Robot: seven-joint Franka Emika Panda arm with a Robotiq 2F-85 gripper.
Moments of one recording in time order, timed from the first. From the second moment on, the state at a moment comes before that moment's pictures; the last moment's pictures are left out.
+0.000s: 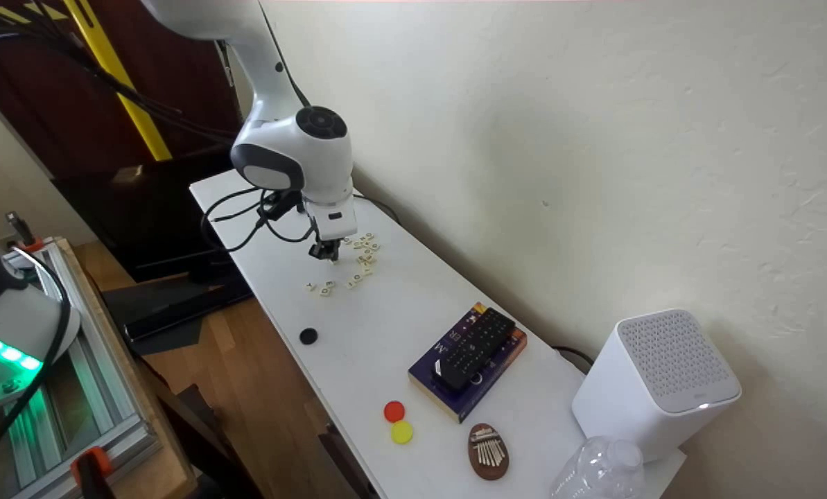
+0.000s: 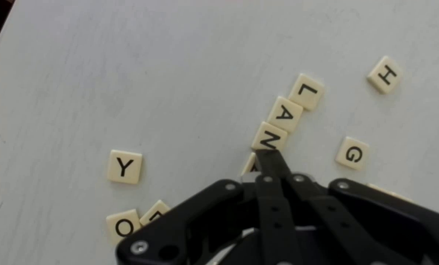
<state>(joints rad) -0.38 0.73 0.23 -2.29 0.64 2.97 0.37</state>
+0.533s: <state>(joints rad) -0.42 0.74 0.27 -2.29 0.66 2.97 0.36</state>
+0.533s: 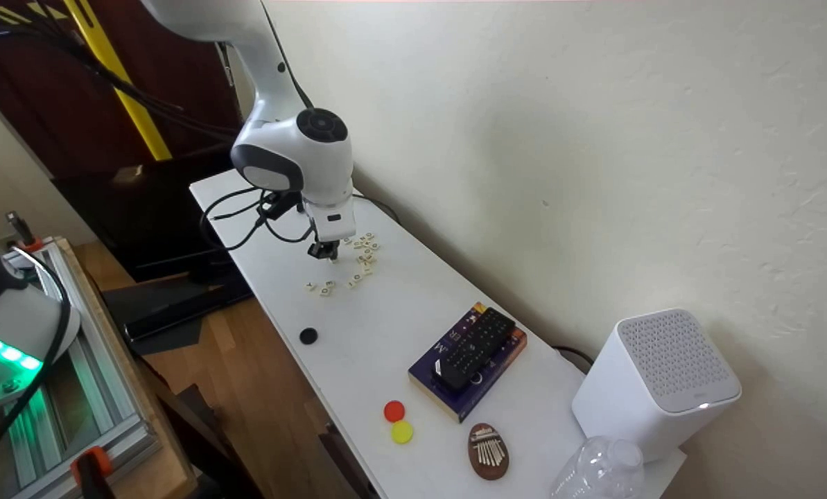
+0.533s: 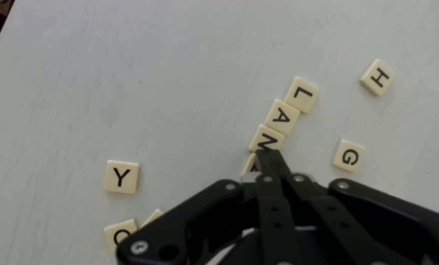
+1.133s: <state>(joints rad) -0.44 0.73 0.28 -2.30 0.66 3.03 0.36</state>
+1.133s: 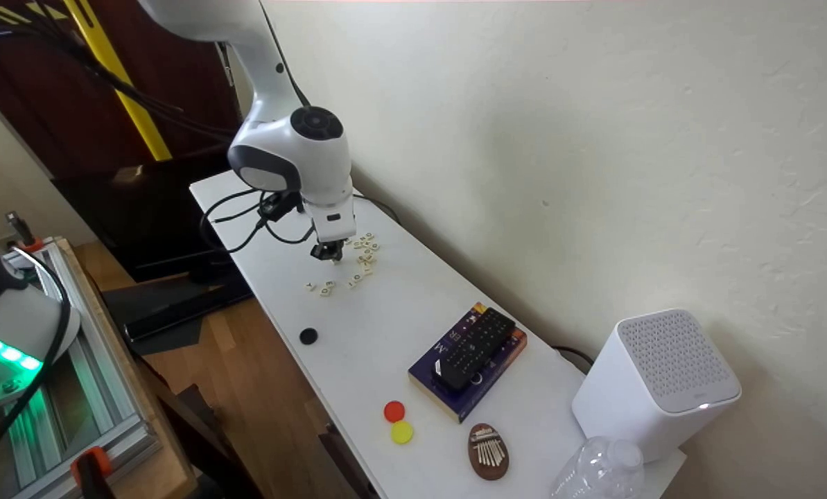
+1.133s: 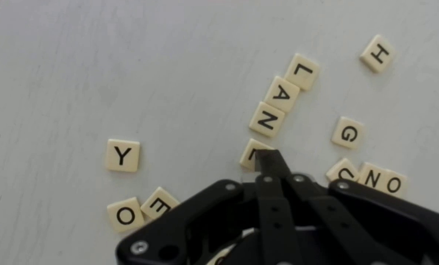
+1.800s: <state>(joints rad) -0.41 0.72 0.26 -2.30 0.65 3.04 0.36</state>
